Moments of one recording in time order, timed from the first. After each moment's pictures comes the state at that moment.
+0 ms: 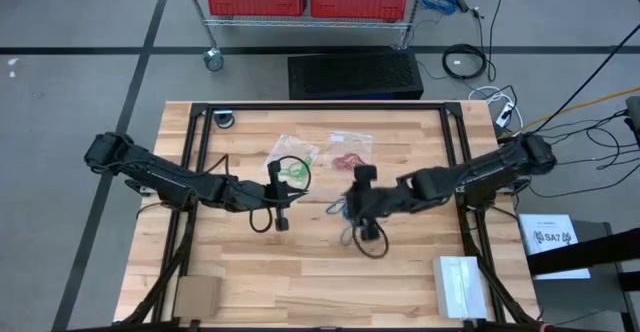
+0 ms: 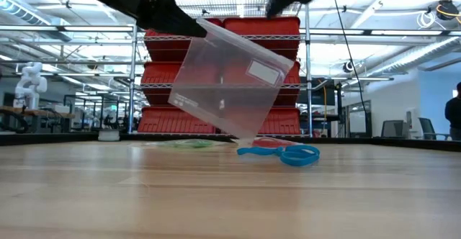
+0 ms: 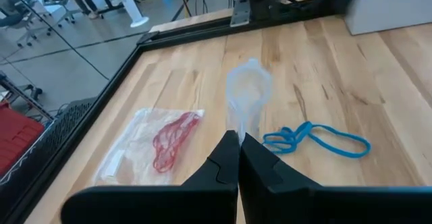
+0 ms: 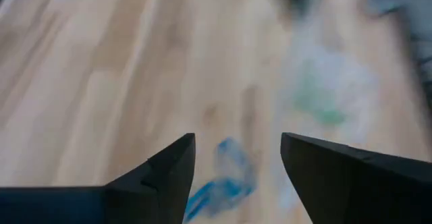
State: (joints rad) left arm -0.24 1.28 0.67 0.24 -0.45 0.12; right arm 0.30 1.49 1.23 -0.58 0.30 0.03
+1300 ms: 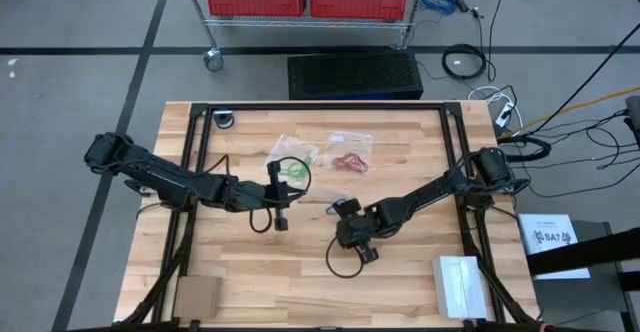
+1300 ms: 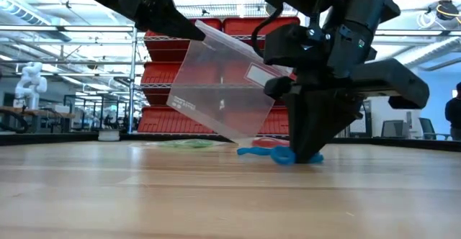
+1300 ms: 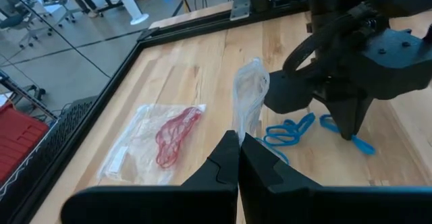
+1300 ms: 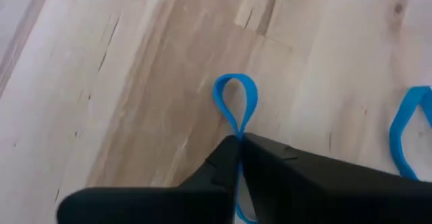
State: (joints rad) left arm -0.24 1.28 0.67 0.22 -0.45 0.14; right arm 0.30 1.90 1.08 -0.32 0.05 -0.08
